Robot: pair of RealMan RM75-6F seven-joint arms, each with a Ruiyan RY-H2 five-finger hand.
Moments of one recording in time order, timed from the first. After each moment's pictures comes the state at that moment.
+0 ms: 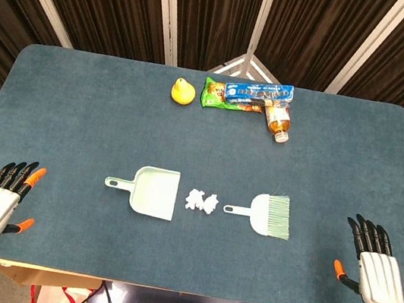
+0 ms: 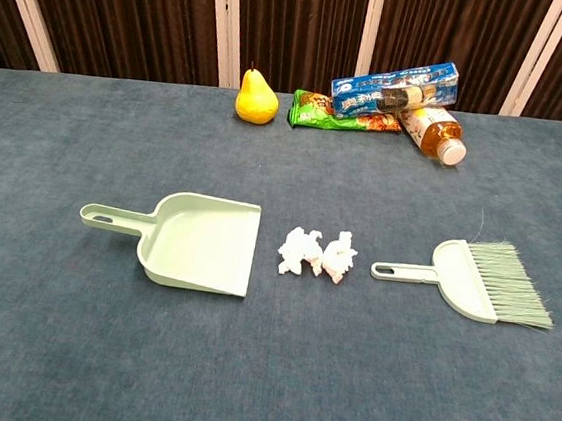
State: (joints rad) left arm -0.14 -1.18 0.04 -1.70 1.57 1.40 0.26; right arm 0.09 -1.14 0.03 -1.67 -1.53 1.44 -0.05
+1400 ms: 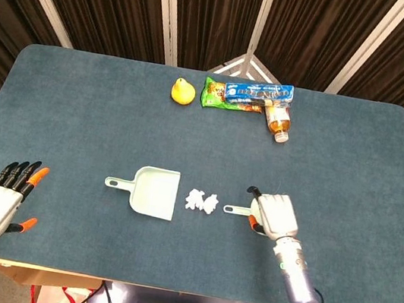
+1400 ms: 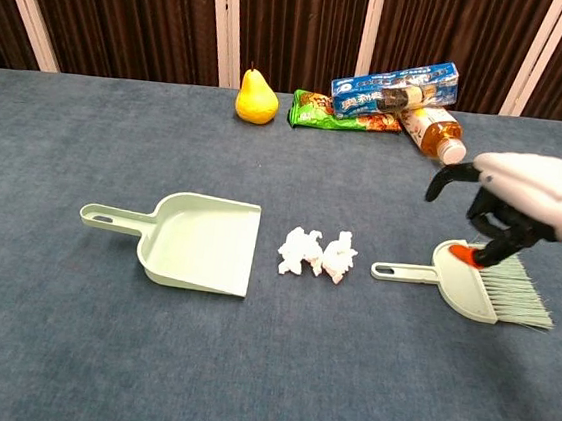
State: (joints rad) left arm -0.15 -1.18 0.03 -1.70 1.56 1.39 0.26; right arm 0.53 -1.54 0.21 -1.65 -1.10 1.07 -0.58
